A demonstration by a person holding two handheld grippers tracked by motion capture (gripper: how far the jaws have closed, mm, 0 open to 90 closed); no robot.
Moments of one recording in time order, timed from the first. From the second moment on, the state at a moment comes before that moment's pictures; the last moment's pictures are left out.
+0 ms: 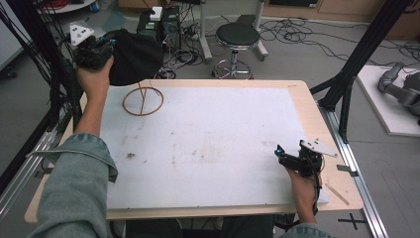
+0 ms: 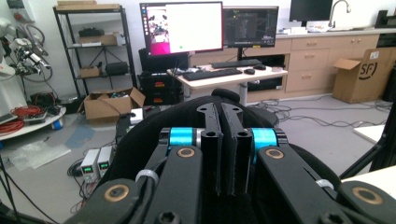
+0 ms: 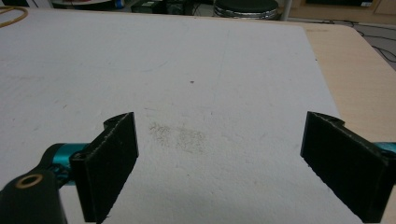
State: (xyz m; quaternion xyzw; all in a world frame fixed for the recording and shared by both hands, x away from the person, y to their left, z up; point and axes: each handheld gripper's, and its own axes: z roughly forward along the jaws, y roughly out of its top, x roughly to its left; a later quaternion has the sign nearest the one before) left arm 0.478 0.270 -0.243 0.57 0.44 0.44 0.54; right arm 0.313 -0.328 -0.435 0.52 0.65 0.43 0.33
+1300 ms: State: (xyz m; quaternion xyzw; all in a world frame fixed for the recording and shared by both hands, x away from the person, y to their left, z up) left arm 0.440 0.296 -0.271 0.64 0.41 0.37 0.53; right arm 0.318 -0.321 -0.435 0.52 0.66 0.44 0.33
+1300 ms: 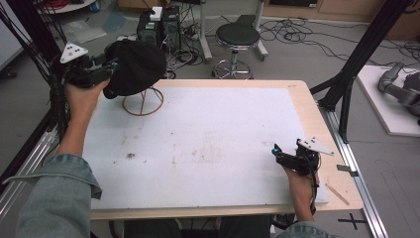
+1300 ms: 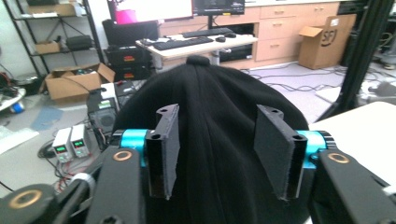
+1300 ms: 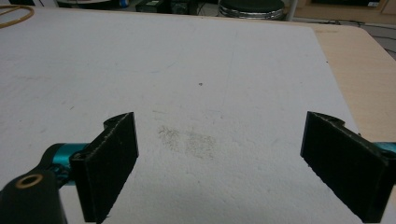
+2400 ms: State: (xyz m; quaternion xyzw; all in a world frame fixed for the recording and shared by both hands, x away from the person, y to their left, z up) left arm 0.340 0.278 -0.342 0.67 0.38 0.32 0.56; right arm 0.321 -0.307 -0.433 0.50 0.67 0.43 0.33
